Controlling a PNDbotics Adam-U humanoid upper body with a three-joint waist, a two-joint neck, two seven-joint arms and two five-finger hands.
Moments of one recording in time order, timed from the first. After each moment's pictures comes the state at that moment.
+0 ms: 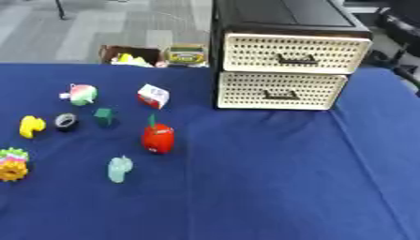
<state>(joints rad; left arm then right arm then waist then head) -0.35 0.56 0.17 -1.99 0.09 0.12 0.68 -1.28 -0.74 0.32 -1.41 0.40 0.37 0.87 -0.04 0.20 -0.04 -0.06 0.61</state>
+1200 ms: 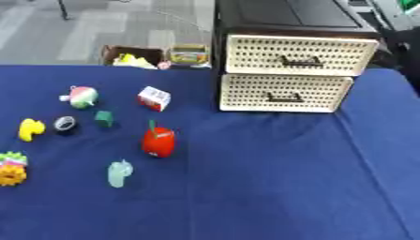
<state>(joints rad) -0.37 0.55 0.17 -1.99 0.09 0.12 0.67 -1.35 -0.55 0.33 -1.21 0.48 0.36 0.80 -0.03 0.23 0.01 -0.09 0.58</state>
